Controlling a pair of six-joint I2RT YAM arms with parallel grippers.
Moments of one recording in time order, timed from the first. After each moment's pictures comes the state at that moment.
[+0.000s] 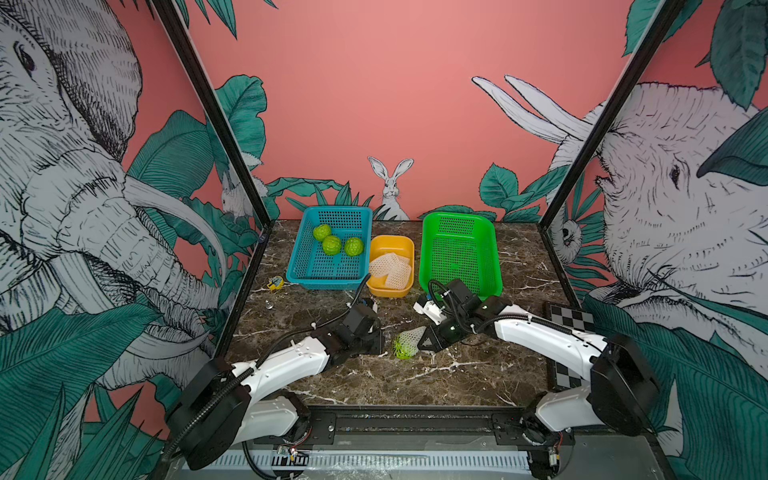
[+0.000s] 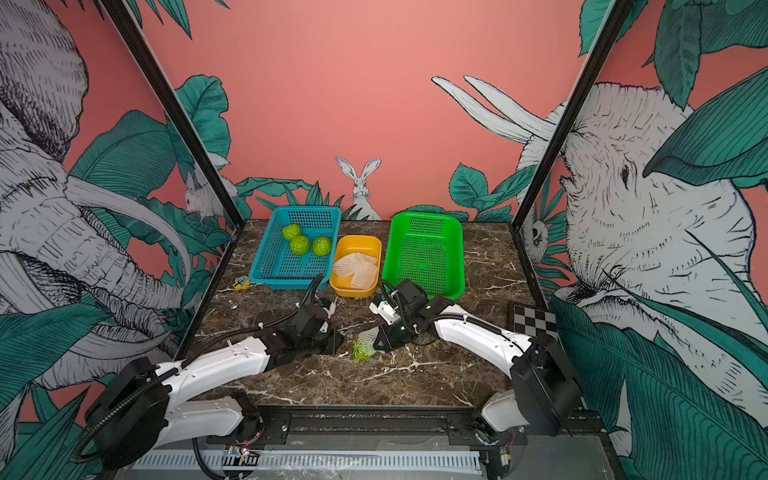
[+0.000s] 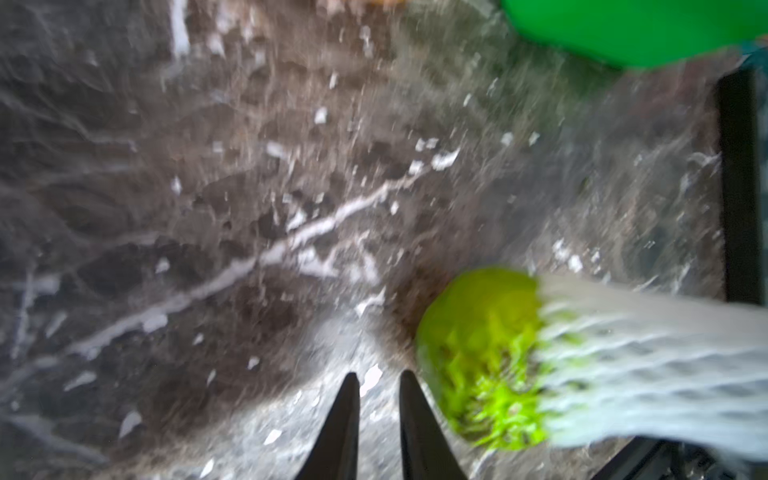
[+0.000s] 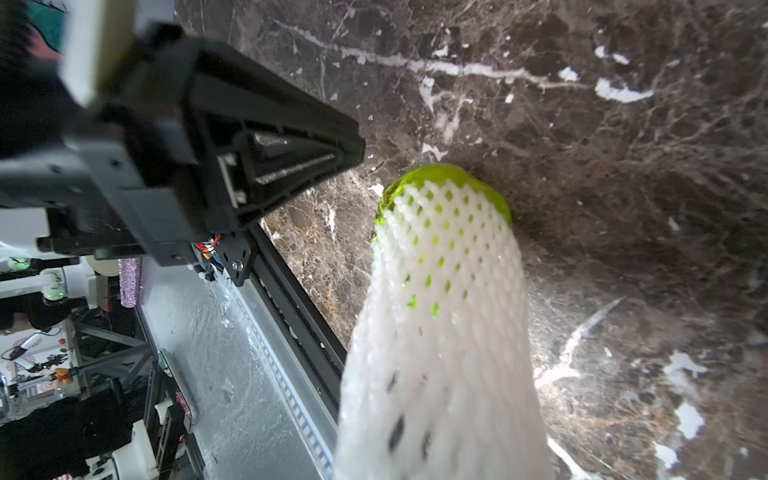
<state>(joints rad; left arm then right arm) -0.80 1.21 0.52 -0.23 0.08 -0.69 0.75 1.43 0.93 -0.59 -0.59 0.30</state>
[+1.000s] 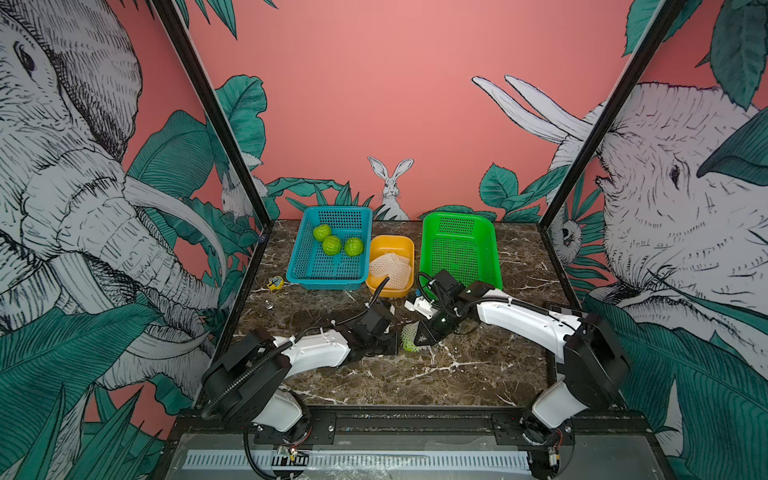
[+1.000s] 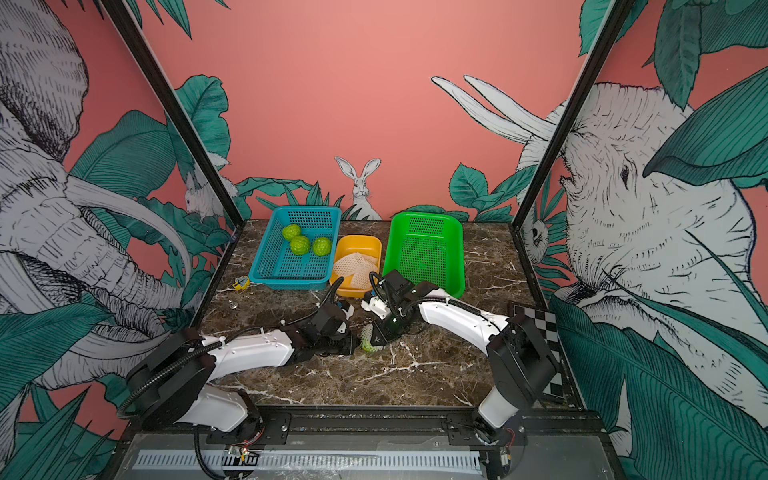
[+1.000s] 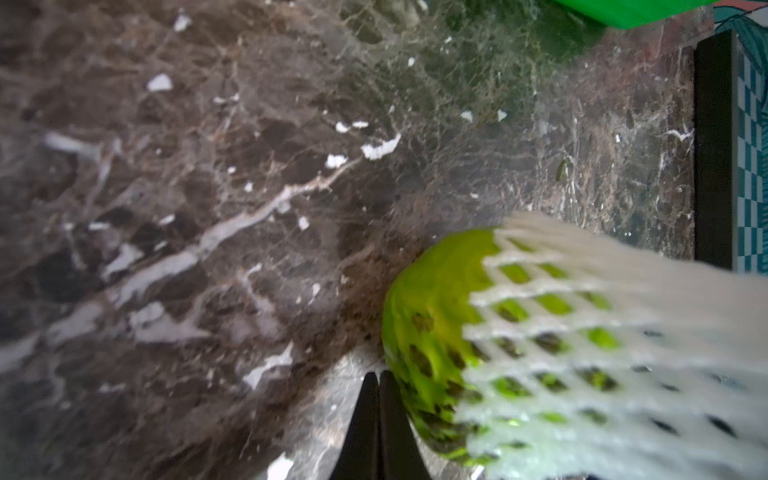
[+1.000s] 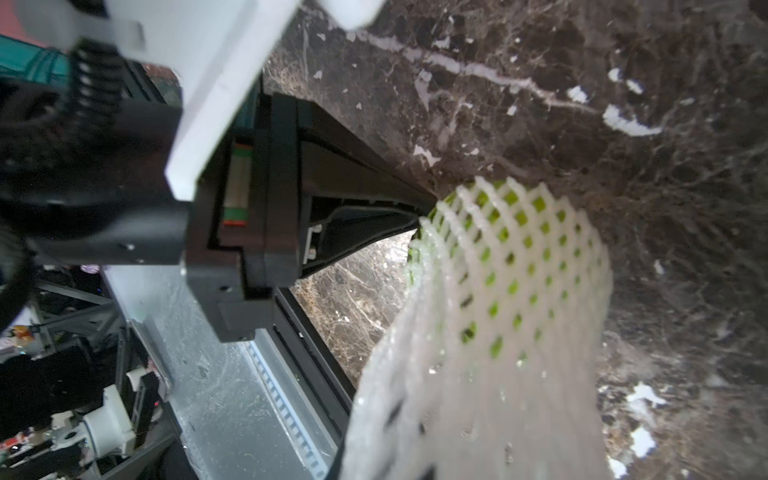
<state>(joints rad) -0.86 1.46 0.60 -0.03 0.13 -0.71 0.75 1.61 1.13 -0.77 -0.55 0.13</state>
